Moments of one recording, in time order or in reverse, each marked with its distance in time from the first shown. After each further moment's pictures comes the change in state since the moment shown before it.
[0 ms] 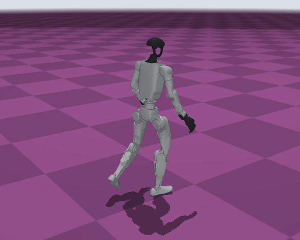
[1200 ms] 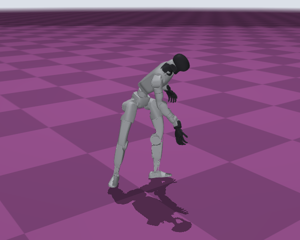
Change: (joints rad) left arm 0.094 0.214 -0.053 -0.334 -0.419 -0.104 0.168; right arm -0.914 0.036 0.144 -0.118 0.439 -0.014 -0.531; waist 0.468 0.300 0.431; left_leg -0.658 0.201 0.498 -0.628 -0.056 -0.167; right_leg -0.306 -0.240 -0.322 0.204 0.142 -0.059
